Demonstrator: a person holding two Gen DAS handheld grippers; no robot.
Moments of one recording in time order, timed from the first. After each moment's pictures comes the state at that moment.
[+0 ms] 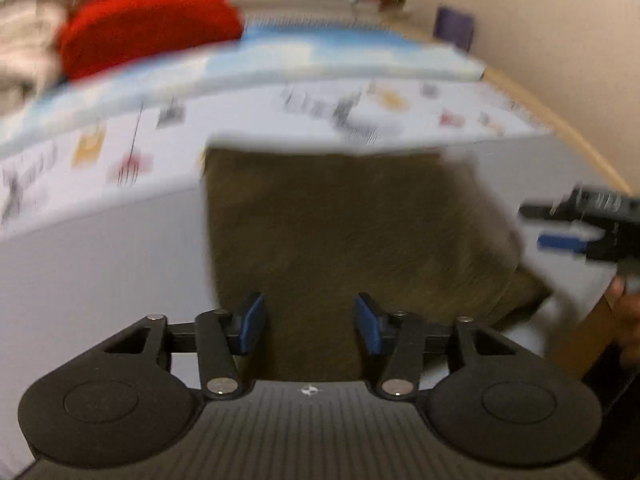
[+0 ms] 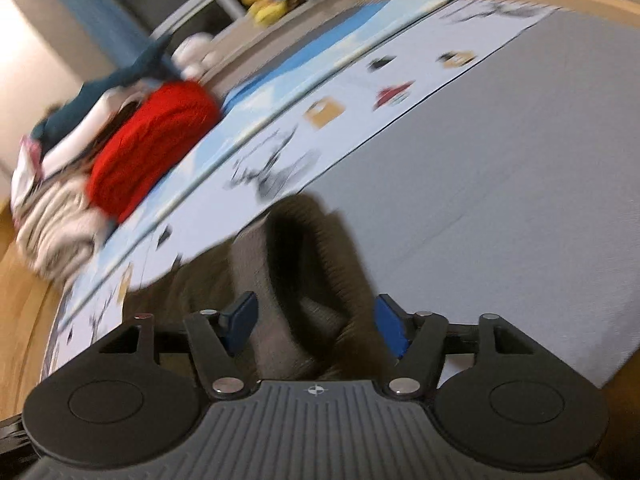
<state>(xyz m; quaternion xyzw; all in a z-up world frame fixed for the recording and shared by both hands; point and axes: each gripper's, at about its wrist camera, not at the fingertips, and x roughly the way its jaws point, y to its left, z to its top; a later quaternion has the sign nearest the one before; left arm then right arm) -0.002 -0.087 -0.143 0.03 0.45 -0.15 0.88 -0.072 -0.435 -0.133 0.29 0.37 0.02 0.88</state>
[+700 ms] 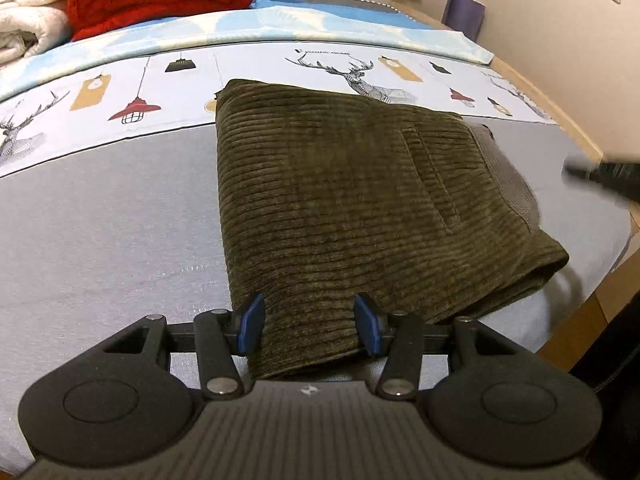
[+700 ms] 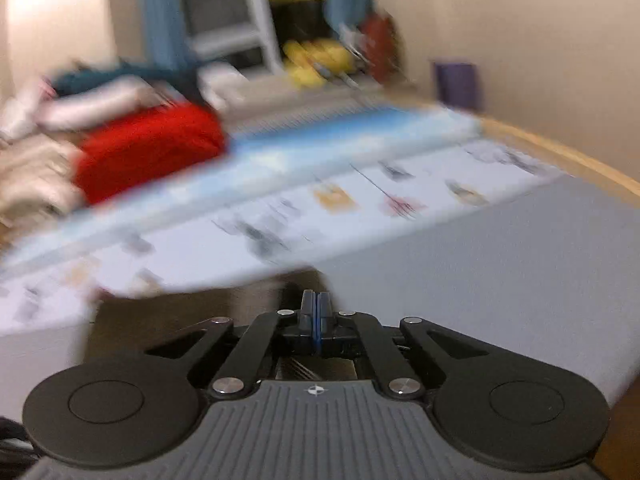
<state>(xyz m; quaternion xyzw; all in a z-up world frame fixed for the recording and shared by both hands) -0.009 -0.068 -0.163 0.01 0.45 -0.15 0.88 -0.080 -0.396 -0.099 0.14 0.33 -0.08 0.93</state>
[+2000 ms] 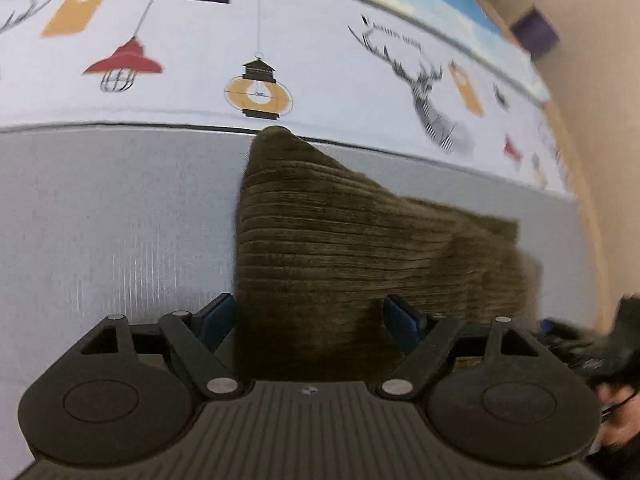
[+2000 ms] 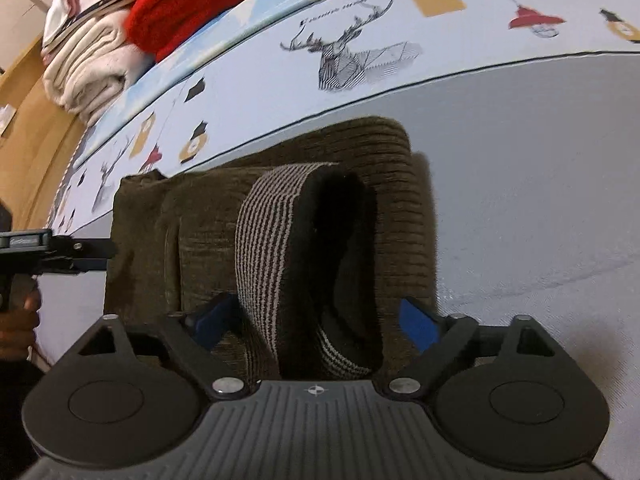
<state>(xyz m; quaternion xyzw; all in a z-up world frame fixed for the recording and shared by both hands) 0.167 -0.034 -0.165 -0.13 0.59 -0.13 0.79 0.048 -0.421 -0.152 0.18 0.54 0.18 0.80</state>
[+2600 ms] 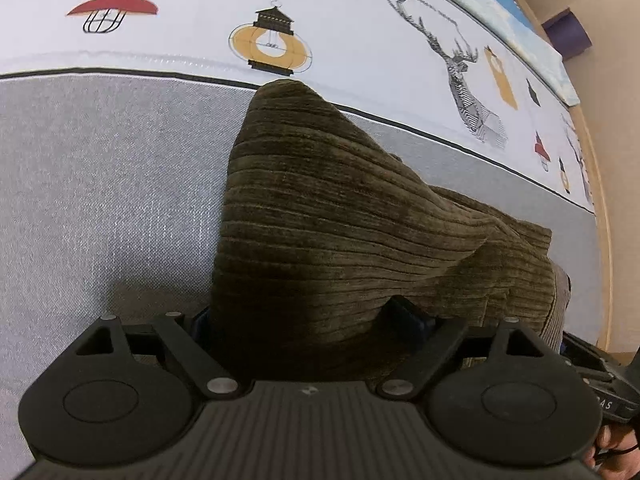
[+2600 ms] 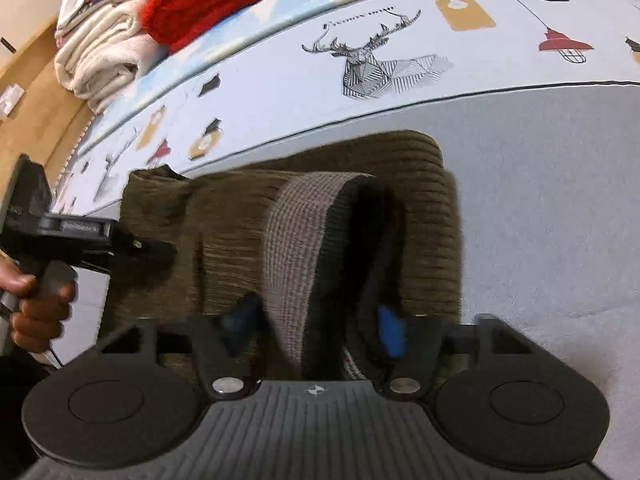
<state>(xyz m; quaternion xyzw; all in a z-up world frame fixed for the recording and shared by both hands) 0.183 -0.040 -0.204 -0.17 0.62 -0.11 0.76 0.047 -0.398 -0.143 0.14 0.52 0.19 0.82</state>
